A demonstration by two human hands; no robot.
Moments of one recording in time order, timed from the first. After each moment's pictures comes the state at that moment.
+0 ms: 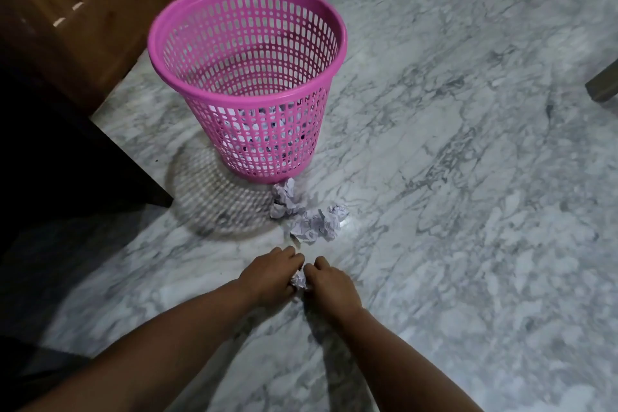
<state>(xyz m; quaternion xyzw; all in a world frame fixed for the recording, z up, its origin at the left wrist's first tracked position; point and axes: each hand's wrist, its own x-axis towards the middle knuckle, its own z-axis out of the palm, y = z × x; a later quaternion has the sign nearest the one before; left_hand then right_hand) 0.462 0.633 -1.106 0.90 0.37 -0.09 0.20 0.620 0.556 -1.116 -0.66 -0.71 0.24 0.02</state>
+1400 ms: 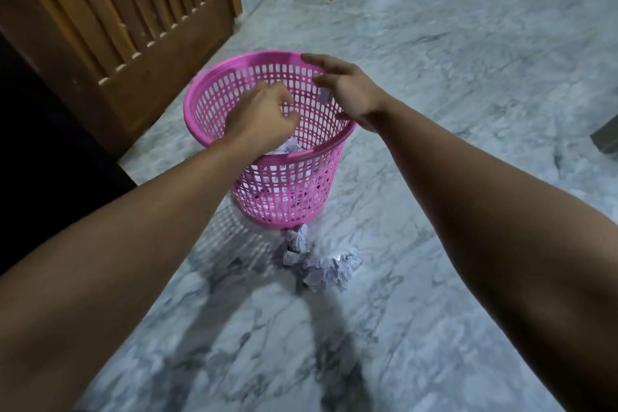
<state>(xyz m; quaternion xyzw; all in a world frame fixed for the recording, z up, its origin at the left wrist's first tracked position) 0.490 0.844 -0.836 0.78 0.56 0.25 0.13 0.669 0.845 -0.811 -0.55 -0.55 0.45 0.43</state>
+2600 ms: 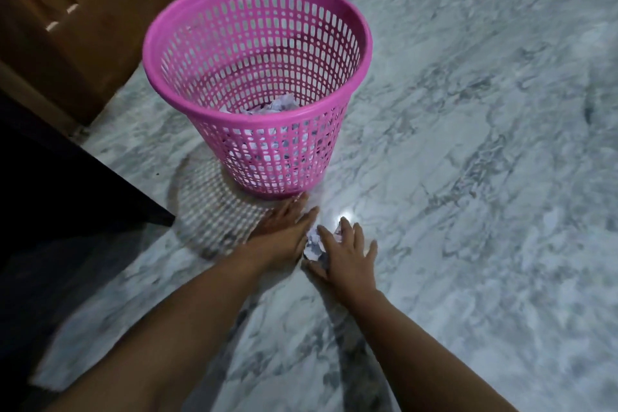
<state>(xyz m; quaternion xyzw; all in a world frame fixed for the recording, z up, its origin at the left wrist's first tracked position) 0.484 0.744 -1.086 0.87 0.43 -0.14 0.20 0.634 0.645 -1.128 -0.75 -0.64 0.15 -0.02</state>
